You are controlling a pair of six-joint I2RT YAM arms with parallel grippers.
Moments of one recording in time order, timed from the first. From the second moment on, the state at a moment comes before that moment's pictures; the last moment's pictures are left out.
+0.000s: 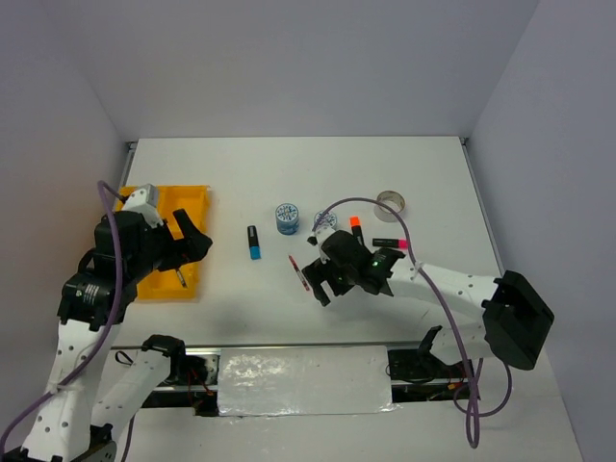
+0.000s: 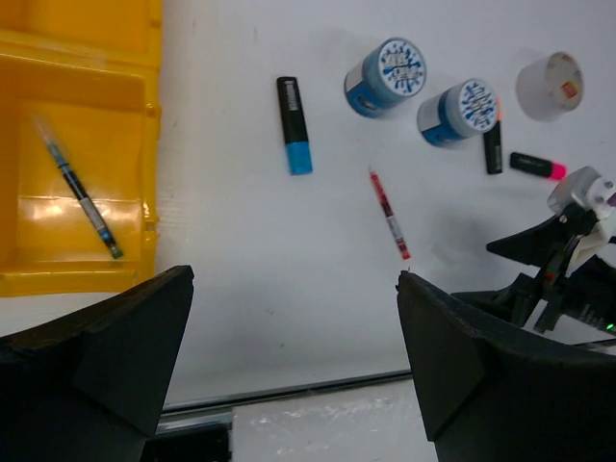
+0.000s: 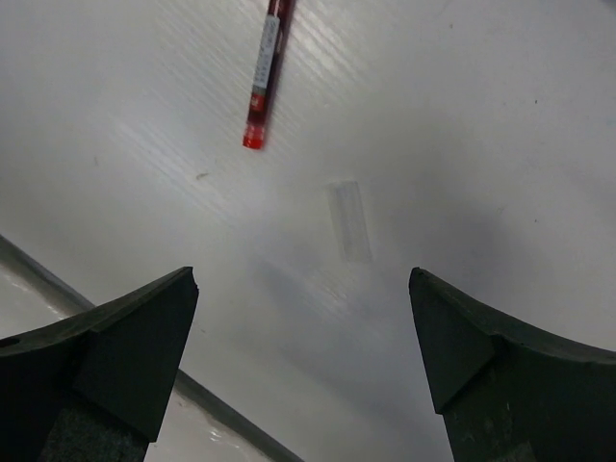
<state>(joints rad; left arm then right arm) -0.17 0.69 1.08 -0.94 0.07 -0.47 0.89 1.30 0.77 -0.39 0.04 0.23</state>
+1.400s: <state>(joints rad) -0.17 0.56 0.90 -0.92 0.16 -0.29 0.83 1.68 0.96 -0.51 -0.01 0.00</state>
